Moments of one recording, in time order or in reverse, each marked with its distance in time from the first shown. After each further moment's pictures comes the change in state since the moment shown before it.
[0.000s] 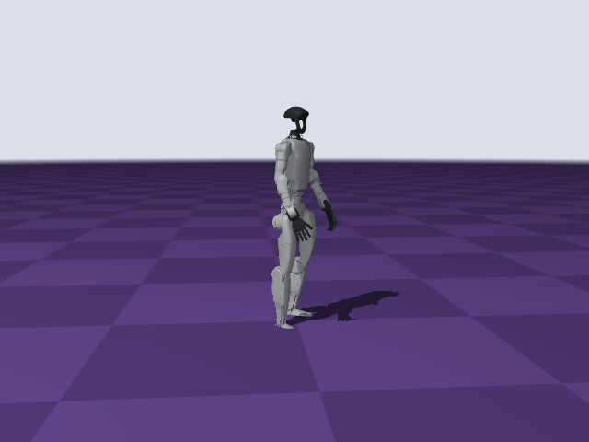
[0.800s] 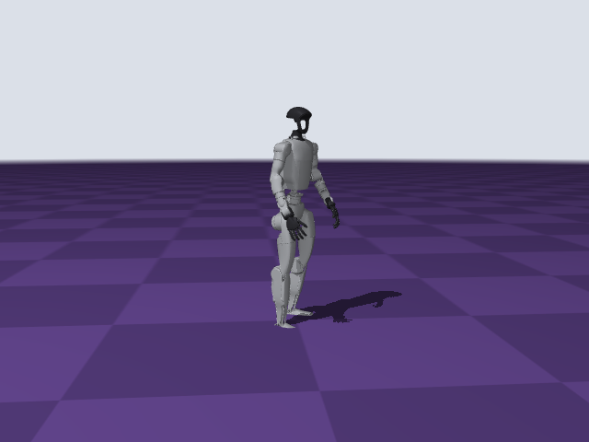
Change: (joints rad) left arm 0.070 0.123 -0.174 -0.360 0.201 -0.059 0.047; right arm 0.048 -0.037 -0.069 -0.122 0.097 -0.025 -0.102; waist -0.125 0.026 -0.029; left_leg -0.070 0.032 0.054 0.007 -0.019 -0.040; right_leg -0.070 0.027 0.063 -0.002 0.008 -0.015
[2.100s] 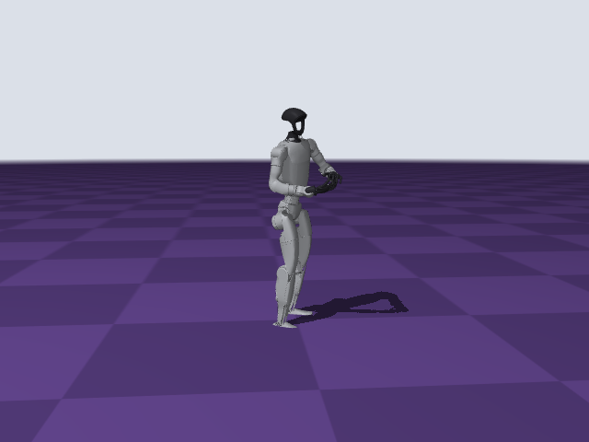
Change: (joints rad) left arm -0.513 0.033 -0.272 -0.740 0.275 -0.066 0.279; right arm -0.049 -0.020 0.243 -1.043 1.210 0.000 0.356; waist -0.101 0.192 -0.013; left_leg -0.136 0.023 -0.050 0.069 -0.017 -0.033; right_leg -0.175 -0.007 -0.043 0.255 -0.096 -0.075
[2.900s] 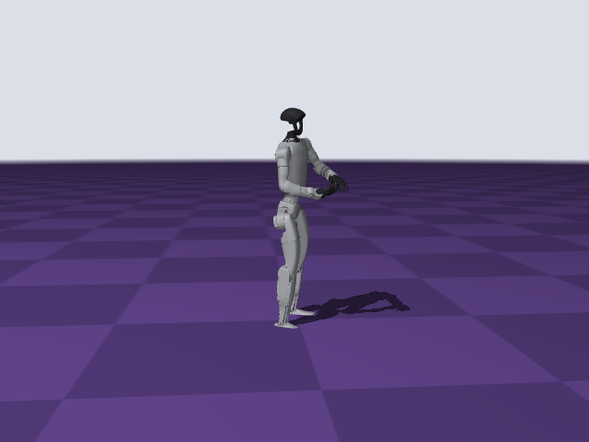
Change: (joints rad) left arm -0.005 -0.029 -0.050 0.144 0.144 0.009 -0.100; right arm -0.133 -0.018 0.185 0.195 -0.155 0.094 0.139; waist 0.108 0.004 -0.051; left_leg -0.009 -0.010 -0.107 -0.099 0.108 -0.039; right_leg 0.011 -0.014 -0.075 -0.022 0.026 -0.032
